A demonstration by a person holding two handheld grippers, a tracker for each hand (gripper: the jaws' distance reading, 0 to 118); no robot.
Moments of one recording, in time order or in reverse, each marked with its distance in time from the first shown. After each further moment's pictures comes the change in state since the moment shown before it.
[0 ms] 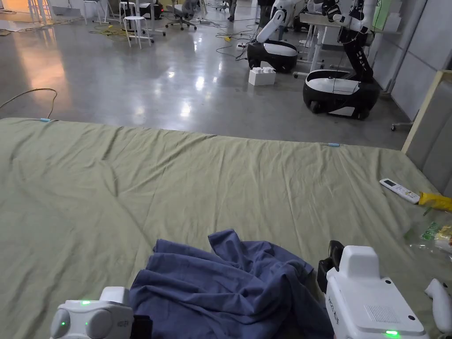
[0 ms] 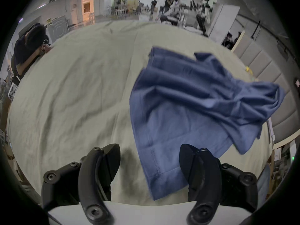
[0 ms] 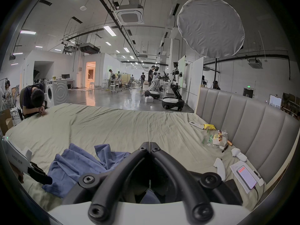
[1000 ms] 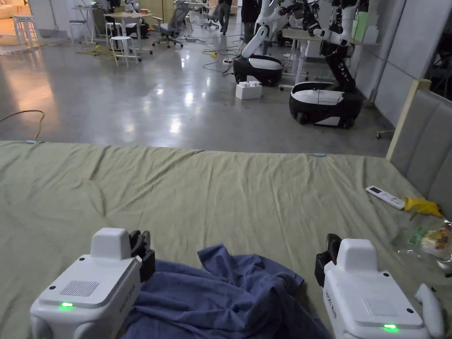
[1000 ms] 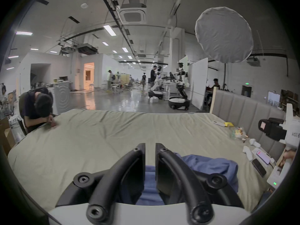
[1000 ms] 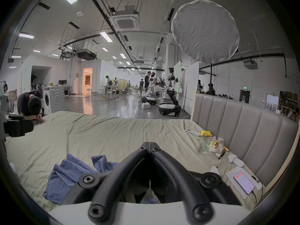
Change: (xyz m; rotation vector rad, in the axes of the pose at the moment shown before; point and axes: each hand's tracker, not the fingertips) left arm 0.055 0.035 0.152 0.838 -0.005 -0.086; right arm 0.010 0.027 0.004 0.064 -0.033 -0.020
